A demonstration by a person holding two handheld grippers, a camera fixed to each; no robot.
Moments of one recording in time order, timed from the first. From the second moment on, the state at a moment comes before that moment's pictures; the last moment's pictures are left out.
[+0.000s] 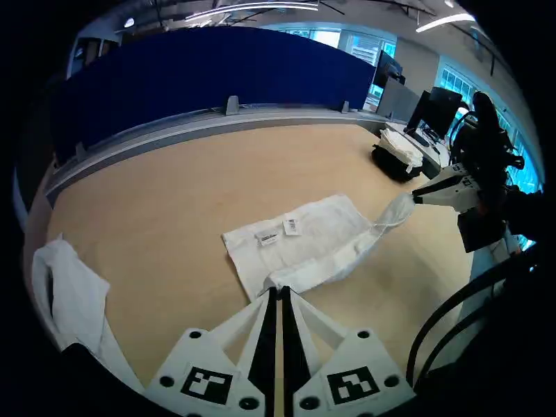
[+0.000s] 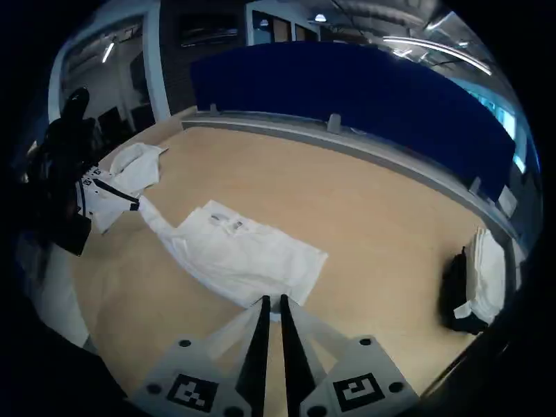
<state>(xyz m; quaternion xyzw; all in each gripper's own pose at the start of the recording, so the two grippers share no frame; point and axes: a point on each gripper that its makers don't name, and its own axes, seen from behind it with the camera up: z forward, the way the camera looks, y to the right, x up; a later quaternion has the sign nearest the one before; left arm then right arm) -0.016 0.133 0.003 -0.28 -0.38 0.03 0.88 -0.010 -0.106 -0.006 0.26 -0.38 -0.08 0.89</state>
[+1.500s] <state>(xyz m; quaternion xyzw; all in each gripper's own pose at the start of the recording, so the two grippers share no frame) -0.094 0.134 0.090 -0.21 -0.41 0.03 0.88 -0.091 -0.098 0.076 0.19 -0.42 -0.05 0.89</state>
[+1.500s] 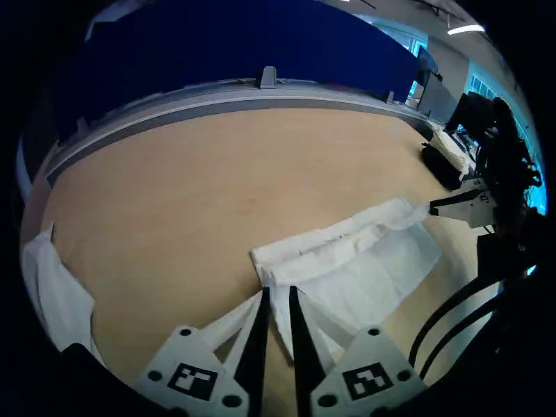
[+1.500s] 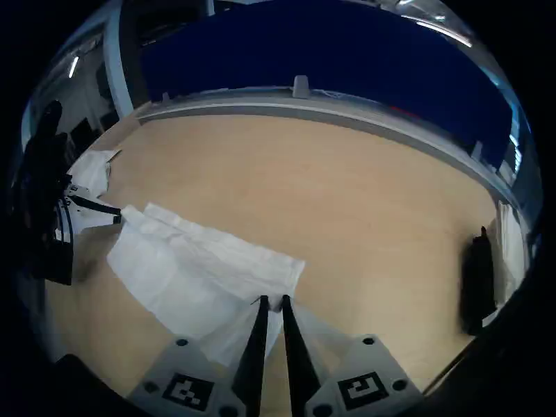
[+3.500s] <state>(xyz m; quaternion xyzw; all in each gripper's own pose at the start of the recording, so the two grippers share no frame) -0.043 0.050 -0.029 -0.07 -0.37 -0.01 0.93 -0.087 -0.095 -0.007 0.26 -0.42 -0.11 0.86</state>
